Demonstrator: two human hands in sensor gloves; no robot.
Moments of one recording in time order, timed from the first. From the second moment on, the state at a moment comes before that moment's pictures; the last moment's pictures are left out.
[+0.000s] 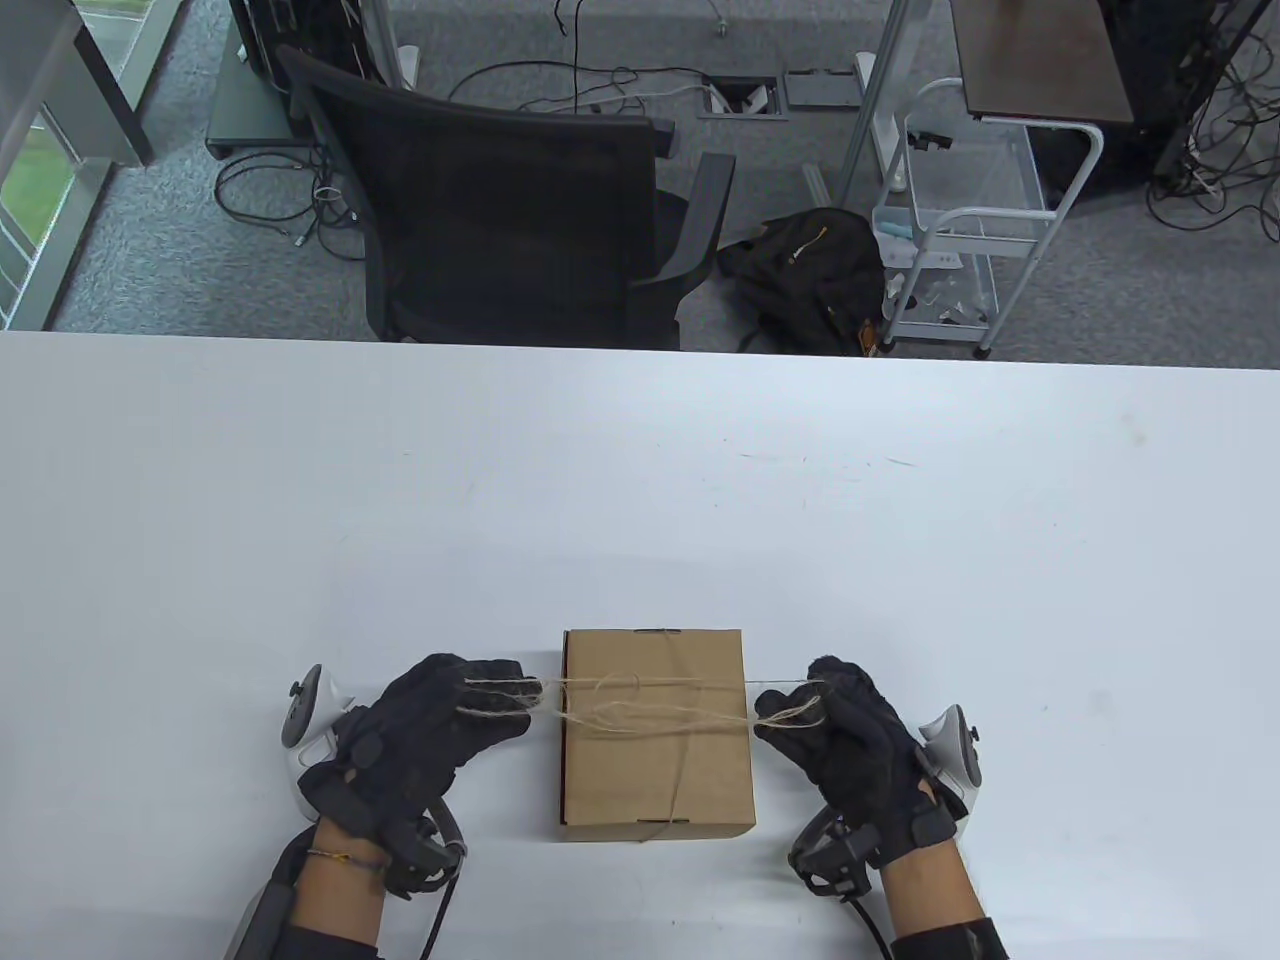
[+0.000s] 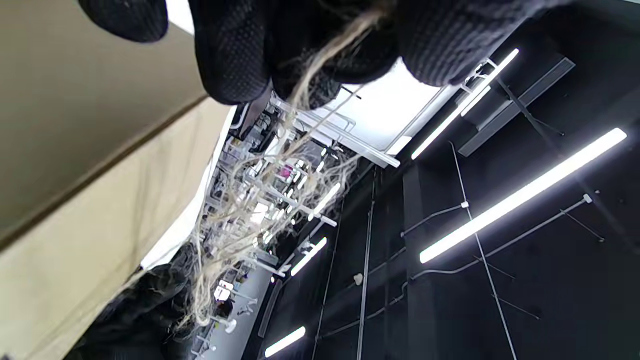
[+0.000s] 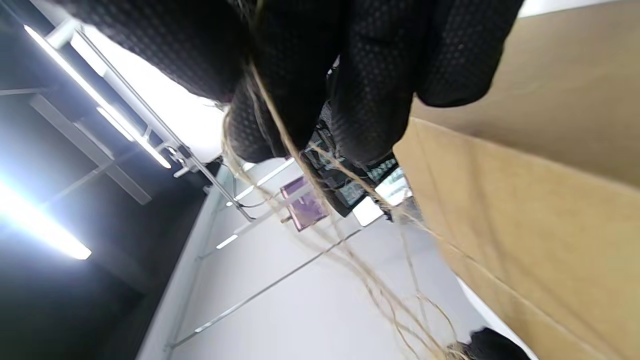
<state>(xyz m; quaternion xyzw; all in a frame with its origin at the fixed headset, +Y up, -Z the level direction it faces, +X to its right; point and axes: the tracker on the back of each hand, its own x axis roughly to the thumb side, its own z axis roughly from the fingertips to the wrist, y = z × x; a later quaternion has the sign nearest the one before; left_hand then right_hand) -0.225 -0.785 -0.186 -0.17 -0.12 0.85 0.49 0.207 -0.806 -0.190 0.00 0.15 0.43 0.89</state>
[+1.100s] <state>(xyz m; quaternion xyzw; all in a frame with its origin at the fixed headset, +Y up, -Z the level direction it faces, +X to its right) -0.222 -0.792 -0.186 -0.11 -0.04 0.87 0.48 0.222 -0.815 -0.197 -0.03 0.11 0.38 0.92</state>
